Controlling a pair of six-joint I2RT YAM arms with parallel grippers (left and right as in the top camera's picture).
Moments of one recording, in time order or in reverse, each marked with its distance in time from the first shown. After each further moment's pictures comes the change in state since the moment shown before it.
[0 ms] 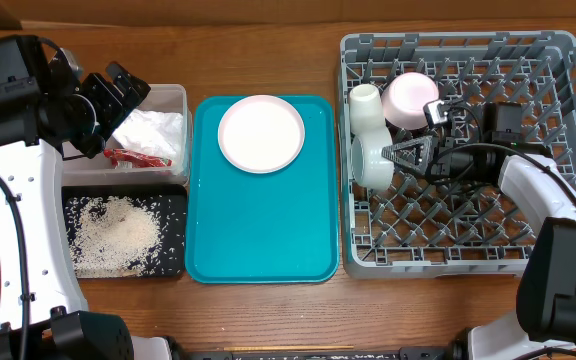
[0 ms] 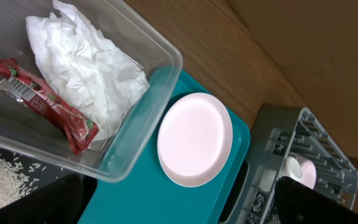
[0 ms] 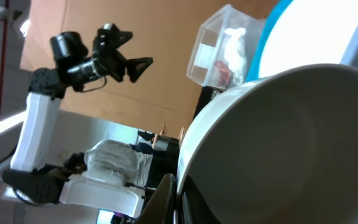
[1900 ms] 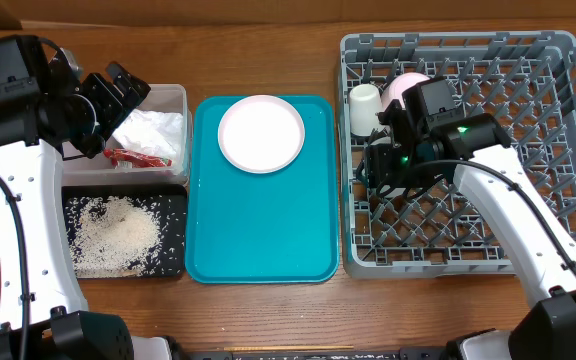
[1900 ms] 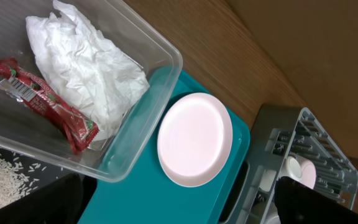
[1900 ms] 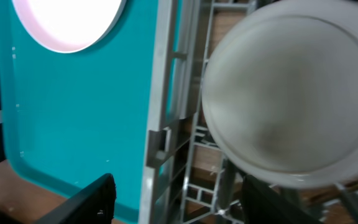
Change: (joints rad) left arm 0.000 0.000 0.000 0.000 0.000 0.000; right arm 0.404 -0.158 0.278 -0.468 1.211 0.225
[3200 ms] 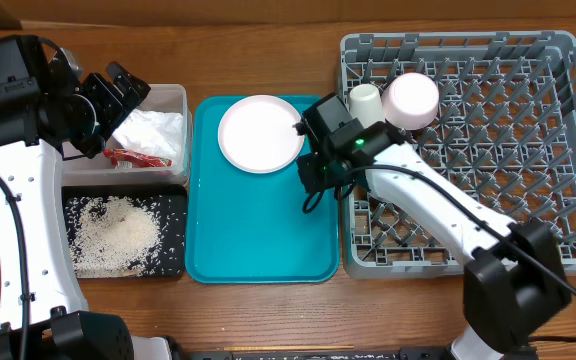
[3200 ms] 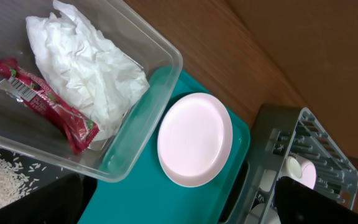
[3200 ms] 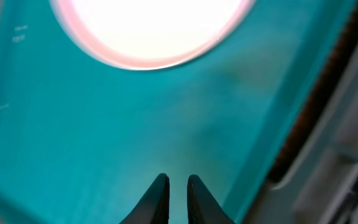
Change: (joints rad) left arm 0.000 0.000 0.000 0.000 0.000 0.000; right arm 0.317 0.232 0.079 0.226 0.187 0.060
